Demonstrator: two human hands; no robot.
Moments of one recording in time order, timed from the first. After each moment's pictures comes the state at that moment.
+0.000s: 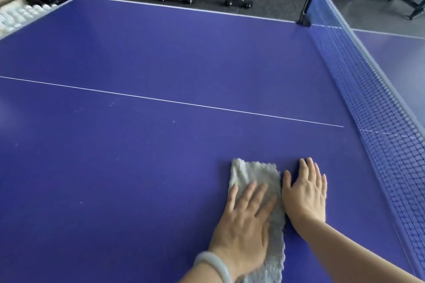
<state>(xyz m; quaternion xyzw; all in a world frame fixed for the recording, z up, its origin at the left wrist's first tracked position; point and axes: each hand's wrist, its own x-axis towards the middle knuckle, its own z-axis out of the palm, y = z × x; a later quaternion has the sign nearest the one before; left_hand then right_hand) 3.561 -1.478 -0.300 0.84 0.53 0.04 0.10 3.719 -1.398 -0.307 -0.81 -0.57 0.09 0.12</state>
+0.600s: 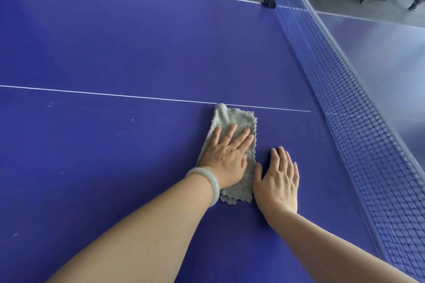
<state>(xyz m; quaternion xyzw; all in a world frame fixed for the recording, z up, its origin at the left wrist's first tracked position) 3.580 -1.326 -0.307 0.87 0.49 -0.02 0.05 3.715 -1.394 -0.309 -0.82 -0.56 0.06 0.09</state>
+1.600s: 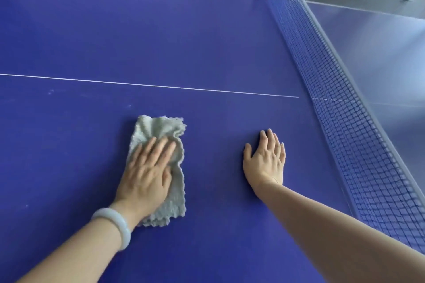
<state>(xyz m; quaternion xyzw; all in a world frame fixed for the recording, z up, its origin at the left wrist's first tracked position) 3.441 -1.431 -0.304 0.80 0.60 0.06 0.02 3.715 -1.394 -0.306 -0.82 -0.56 0.08 0.10</state>
